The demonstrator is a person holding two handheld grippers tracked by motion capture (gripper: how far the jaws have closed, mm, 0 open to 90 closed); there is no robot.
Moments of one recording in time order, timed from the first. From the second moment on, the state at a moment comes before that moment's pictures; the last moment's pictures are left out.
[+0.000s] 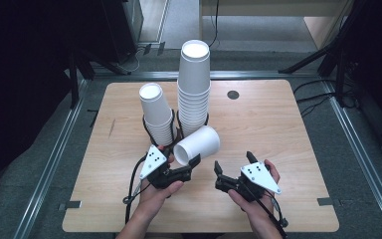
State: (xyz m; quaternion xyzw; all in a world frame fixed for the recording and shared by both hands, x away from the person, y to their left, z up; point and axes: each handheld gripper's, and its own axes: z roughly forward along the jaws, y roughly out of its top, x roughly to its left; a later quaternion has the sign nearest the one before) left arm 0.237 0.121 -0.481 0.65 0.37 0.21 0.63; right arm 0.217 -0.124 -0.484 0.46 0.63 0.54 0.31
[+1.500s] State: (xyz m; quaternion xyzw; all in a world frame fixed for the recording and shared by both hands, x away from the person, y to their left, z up) left arm 0.233 0.114 -0.488 0.62 0.36 0.21 0.67; right arm 0.220 -0.126 -0.472 0.66 0.41 0.62 -0.03
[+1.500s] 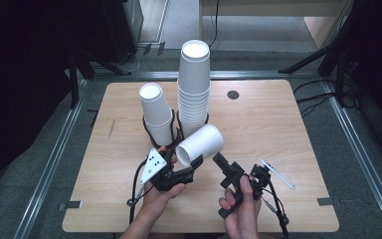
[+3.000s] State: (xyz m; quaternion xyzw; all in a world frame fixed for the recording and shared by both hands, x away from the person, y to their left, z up) left arm 0.228 0.105 -0.489 0.62 0.33 0.23 0.67; right arm 0.245 -0.096 -0.482 0.69 0.26 0.64 -0.24
